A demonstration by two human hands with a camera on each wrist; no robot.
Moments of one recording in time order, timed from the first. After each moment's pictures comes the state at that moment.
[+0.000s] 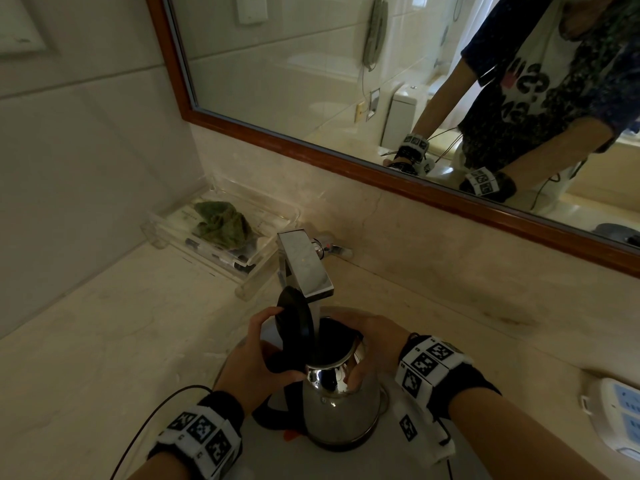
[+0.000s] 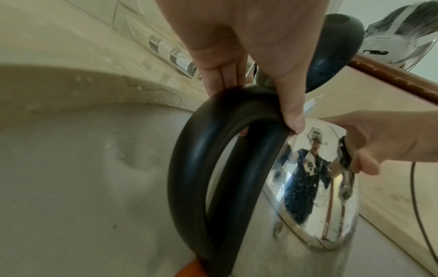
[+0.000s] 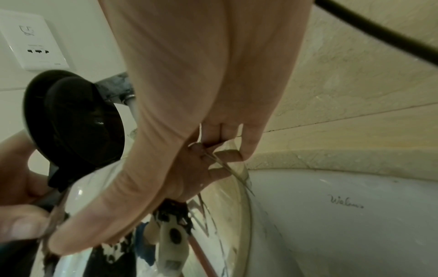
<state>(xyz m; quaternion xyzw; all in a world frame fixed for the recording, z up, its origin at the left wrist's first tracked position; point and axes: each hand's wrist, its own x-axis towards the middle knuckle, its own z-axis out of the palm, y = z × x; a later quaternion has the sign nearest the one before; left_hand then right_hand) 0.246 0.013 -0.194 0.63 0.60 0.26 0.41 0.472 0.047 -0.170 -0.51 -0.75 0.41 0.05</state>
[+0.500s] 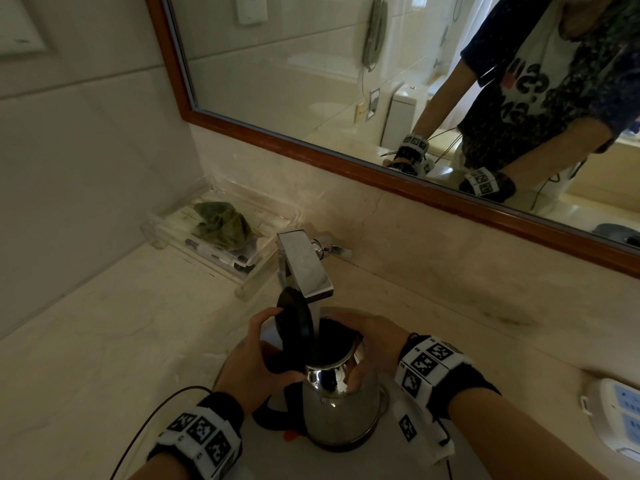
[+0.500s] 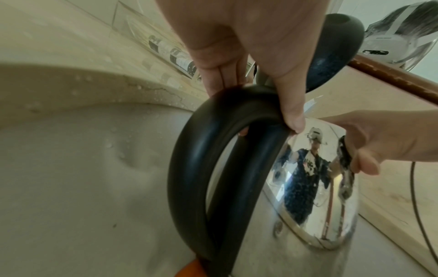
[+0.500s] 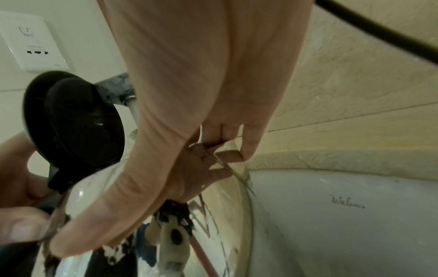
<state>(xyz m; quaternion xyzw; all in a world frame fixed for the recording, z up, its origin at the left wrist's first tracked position) 0.247 0.011 -0.188 0.63 0.61 0.26 0.40 0.473 0.048 -0.171 -0.51 -0.76 0.41 0.06</state>
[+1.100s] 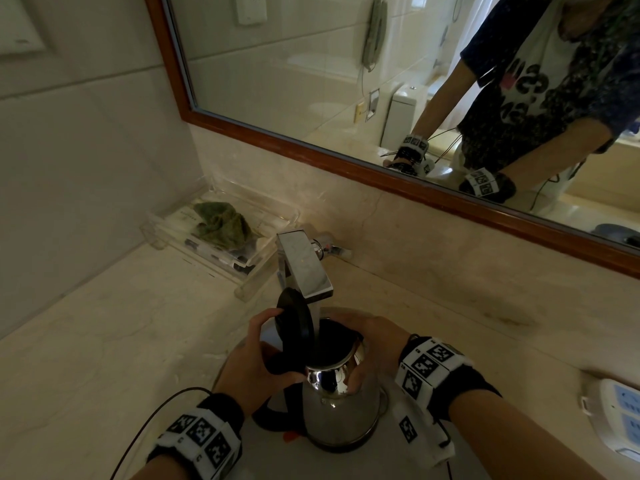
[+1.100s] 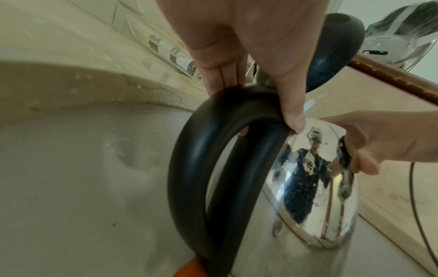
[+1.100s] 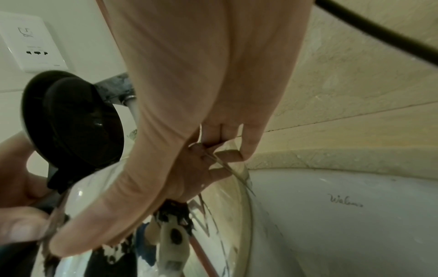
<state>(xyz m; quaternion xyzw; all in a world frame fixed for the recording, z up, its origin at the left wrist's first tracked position) 0.246 0.012 -0.192 0.64 0.60 0.26 0.41 0.473 0.048 -0.174 -0.51 -0.76 0.40 0.07</state>
